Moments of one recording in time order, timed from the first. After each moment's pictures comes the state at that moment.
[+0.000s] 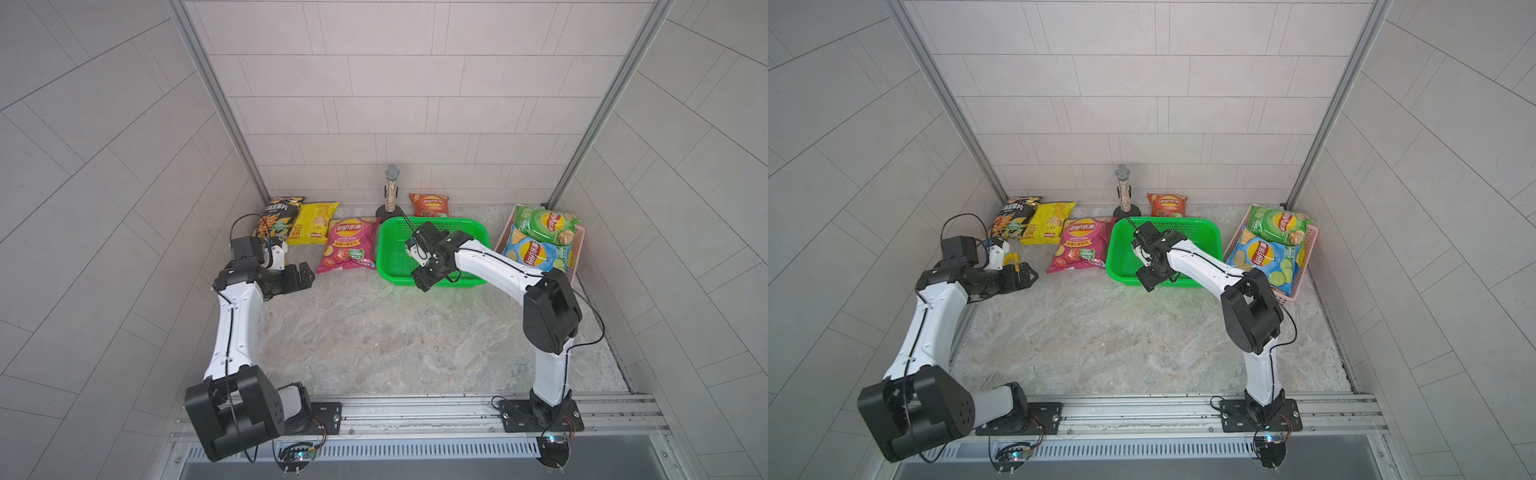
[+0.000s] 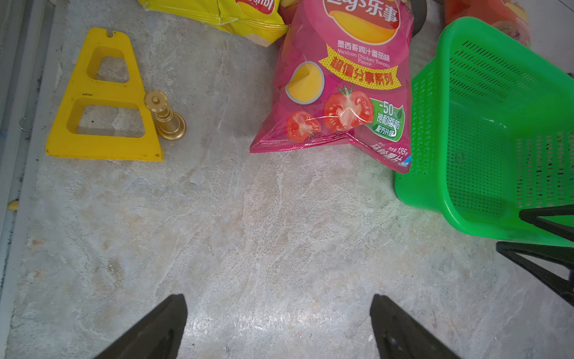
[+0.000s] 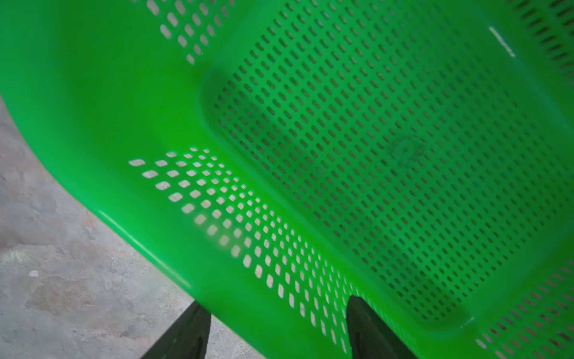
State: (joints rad) left arm 0.34 1.25 1.07 -0.89 0.41 0.05; right arm 0.62 1.96 1.64 -0.93 0.01 -0.04
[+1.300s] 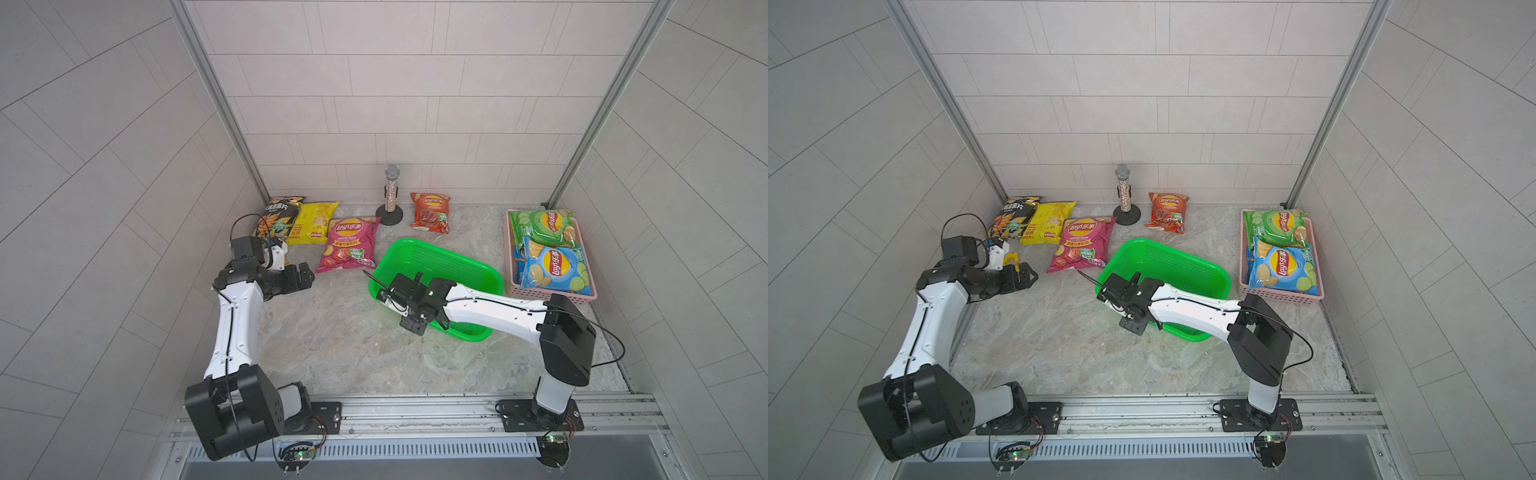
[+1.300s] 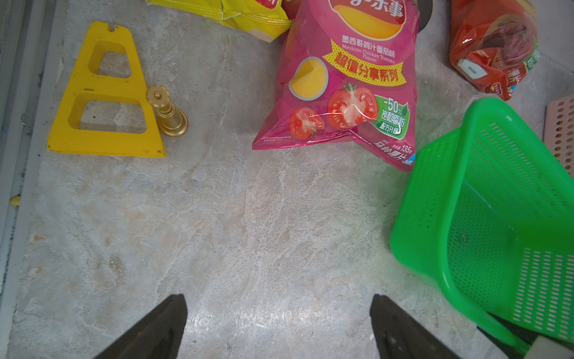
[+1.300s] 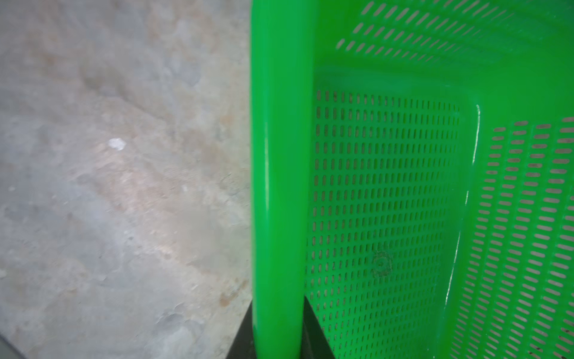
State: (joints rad) left arm 0.34 1.25 1.07 -0.90 0.41 0.05; right arm 1.02 1.75 1.32 -0.81 0.20 -0.15
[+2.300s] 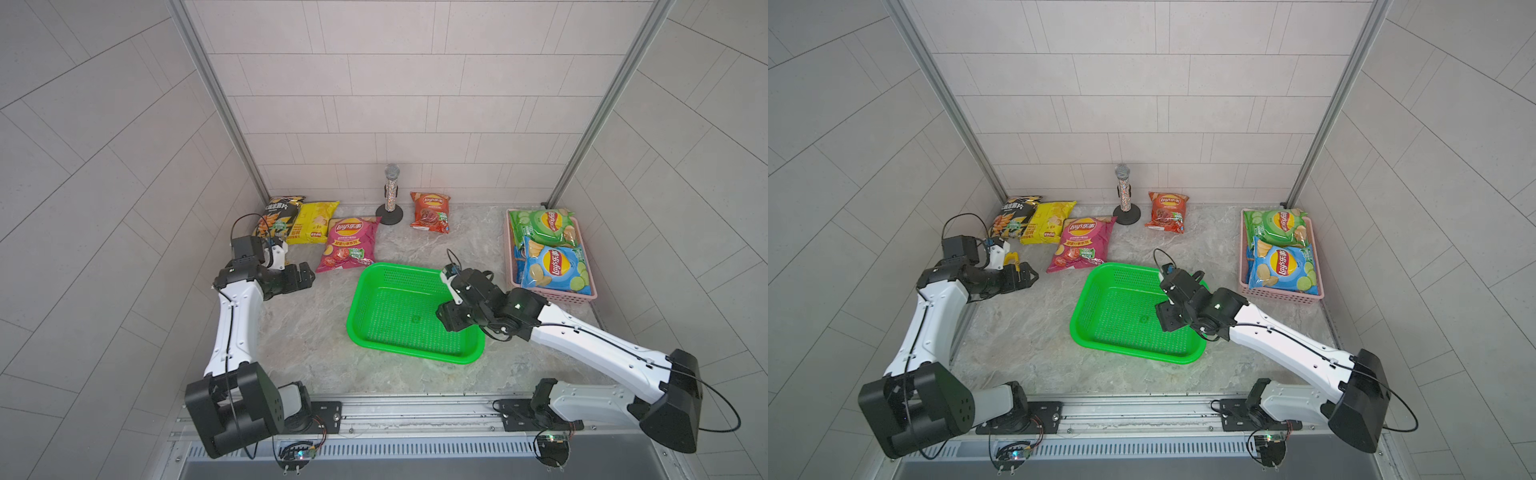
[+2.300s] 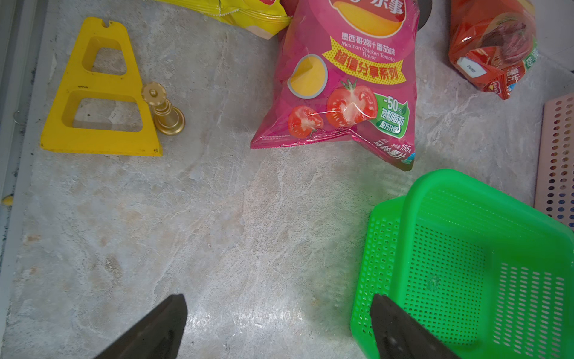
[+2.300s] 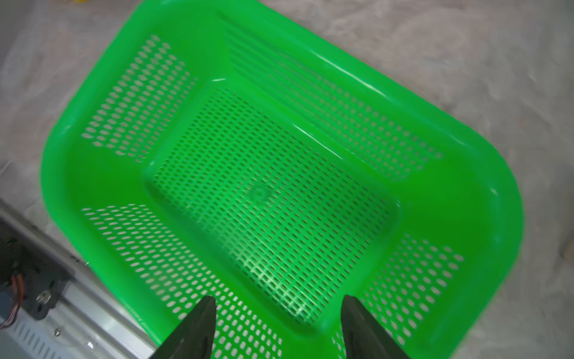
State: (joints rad) left arm 0.34 1.26 1.07 -0.90 0.41 0.05; right arm 0.80 1.15 0.97 -0.81 0.14 0.51
